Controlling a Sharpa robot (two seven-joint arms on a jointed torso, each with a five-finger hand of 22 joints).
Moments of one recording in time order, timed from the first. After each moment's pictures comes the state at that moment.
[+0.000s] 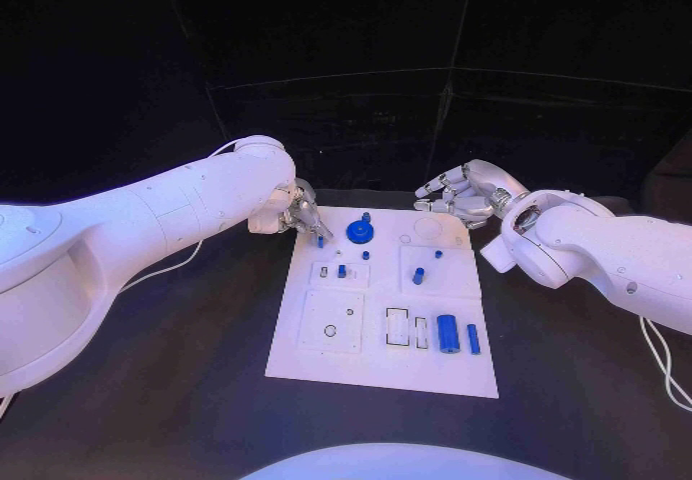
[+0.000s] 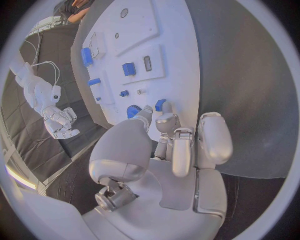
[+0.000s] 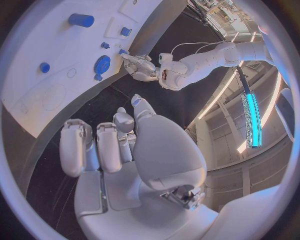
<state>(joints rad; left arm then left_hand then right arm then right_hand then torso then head) 1.34 -0.40 -0.05 0.81 -1.05 0.48 -0.47 1.07 0.06 0.06 0.15 0.06 0.85 0.06 0.71 0.36 1.28 -0.01 1.15 0.92 1.47 -0.08 1.56 1.31 0.09 1.42 0.03 1.31 1.14 1.25 -0.78 -0.02 1.46 -0.83 -0.34 0.01 1.41 0.06 -0.07 0.11 0.32 0.87 0.17 0.17 0.07 1.22 0.08 1.12 1.08 1.47 0.01 1.41 1.31 0.04 1.41 0.11 1.46 1.31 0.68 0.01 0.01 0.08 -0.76</state>
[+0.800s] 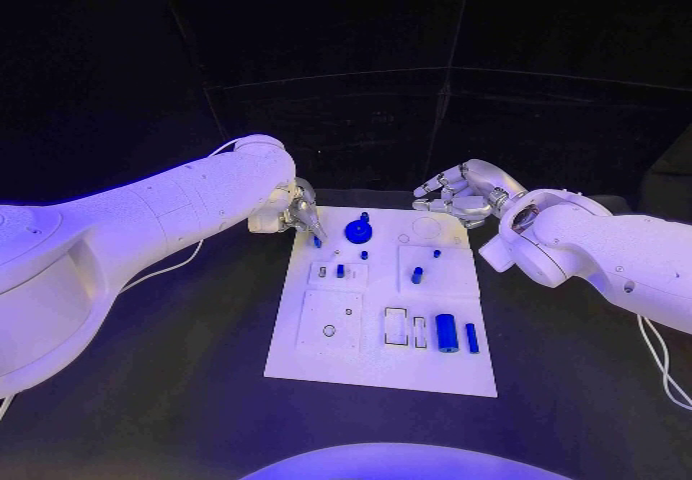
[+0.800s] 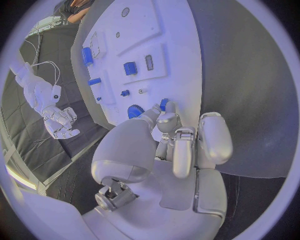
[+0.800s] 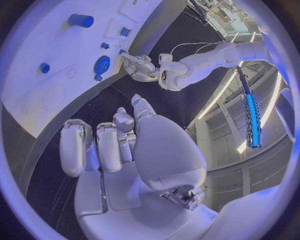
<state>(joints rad) 1.34 -0.39 -0.05 0.80 -1.05 0.48 -0.47 1.25 0.11 0.24 -0.01 0.05 0.84 0.07 0.69 0.33 1.27 -0.01 1.14 0.90 1.47 -0.08 1.56 1.31 0.09 1.42 0.03 1.31 1.15 1.25 -0.78 -0.02 1.46 -0.83 -0.34 0.01 1.41 0.06 -0.07 0.11 0.32 0.87 0.17 0.17 0.07 1.22 0.08 1.12 1.08 1.47 0.01 1.41 1.31 0.04 1.41 0.11 1.46 1.31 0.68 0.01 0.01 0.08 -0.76</state>
